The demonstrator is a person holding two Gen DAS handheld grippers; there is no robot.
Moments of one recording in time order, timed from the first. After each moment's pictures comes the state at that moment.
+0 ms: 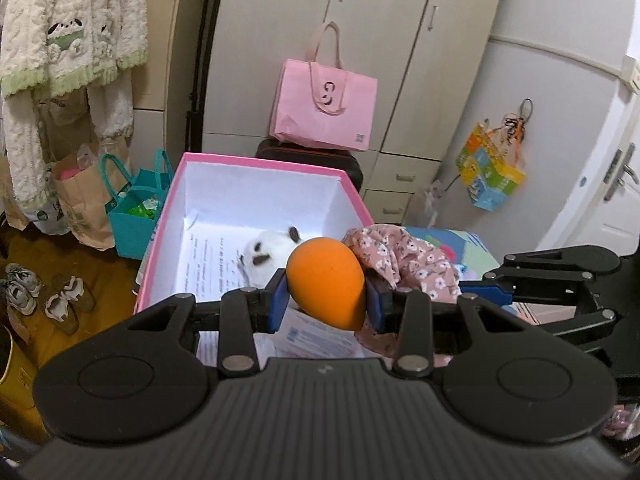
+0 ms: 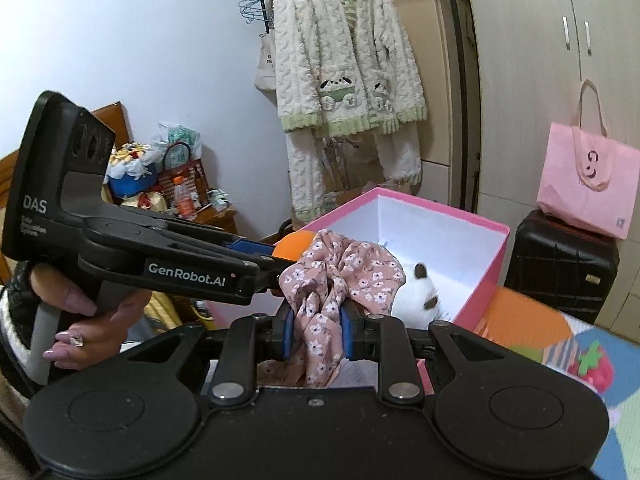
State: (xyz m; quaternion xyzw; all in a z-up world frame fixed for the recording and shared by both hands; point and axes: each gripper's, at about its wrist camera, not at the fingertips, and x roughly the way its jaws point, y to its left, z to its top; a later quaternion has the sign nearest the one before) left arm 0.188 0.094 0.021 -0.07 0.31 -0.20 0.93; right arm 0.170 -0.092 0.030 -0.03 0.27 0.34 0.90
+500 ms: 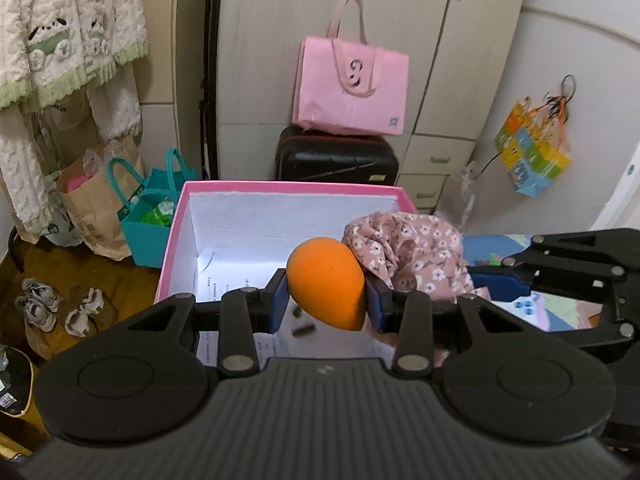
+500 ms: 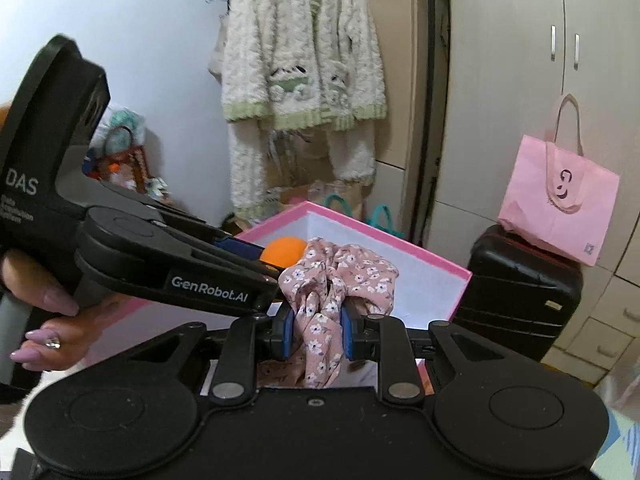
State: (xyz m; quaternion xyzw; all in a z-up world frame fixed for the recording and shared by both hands) left arm 0.297 0.079 0.006 -0.02 0.35 -0.17 0.92; right arm 0.258 -0.071 0.021 -0.09 0.28 0.27 0.92
